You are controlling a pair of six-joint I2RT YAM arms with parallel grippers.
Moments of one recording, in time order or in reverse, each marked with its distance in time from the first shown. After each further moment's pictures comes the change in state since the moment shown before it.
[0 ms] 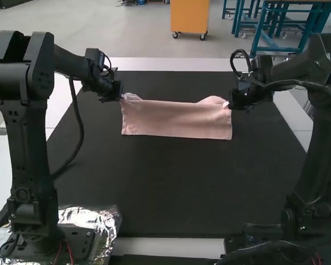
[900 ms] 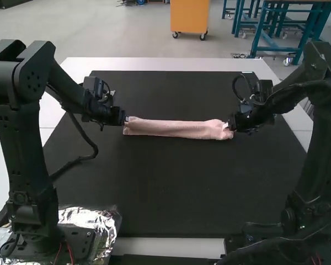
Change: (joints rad) left arm -0.026 -0.106 -0.473 0.427 -0.094 0.013; right arm -0.038 0.035 -0.215 0.131 0.006 0.000
